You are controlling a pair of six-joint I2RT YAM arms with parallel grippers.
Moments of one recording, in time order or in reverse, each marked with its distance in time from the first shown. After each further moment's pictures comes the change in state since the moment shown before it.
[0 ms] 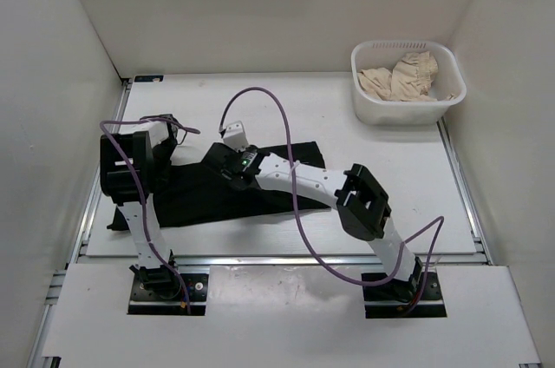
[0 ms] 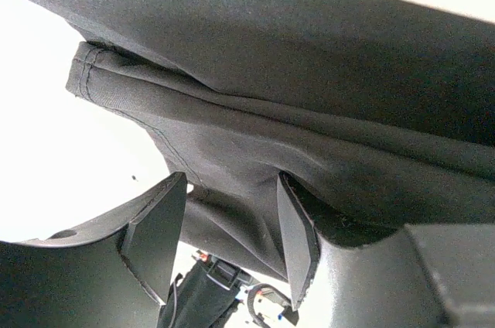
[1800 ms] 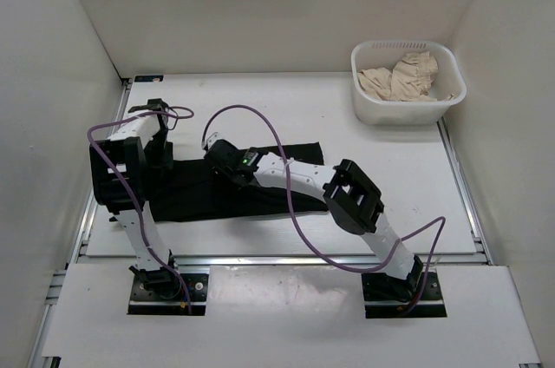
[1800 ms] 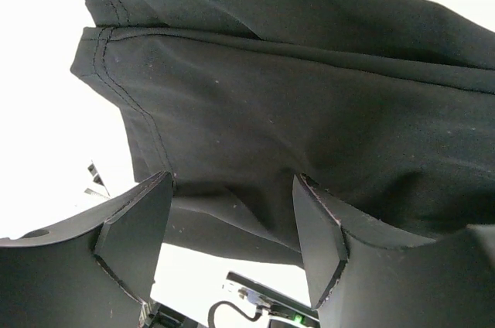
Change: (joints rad) left arm 0.031 -0.098 0.076 0.016 0.168 -0.037; right arm -0.047 0.100 -0.022 0.233 -0.329 -0.504
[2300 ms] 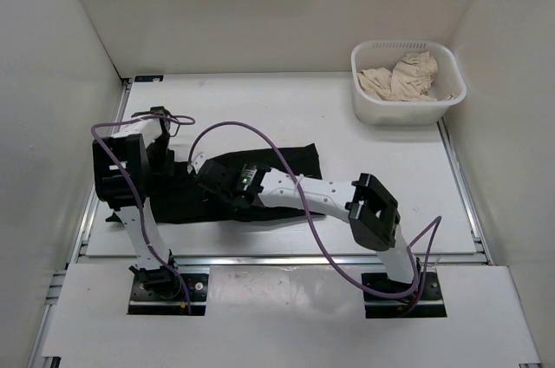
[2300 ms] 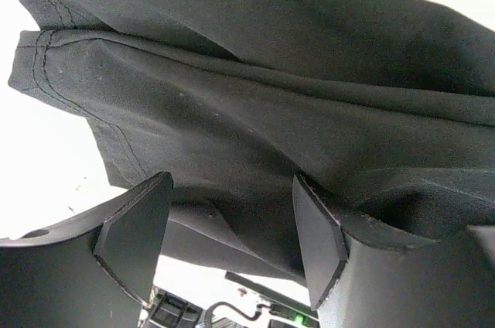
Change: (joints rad) left arm 0.008 0.044 -0.051 0.026 0.002 0.001; right arm 0.155 -0.182 -0.055 -0.114 -0.035 -0.007
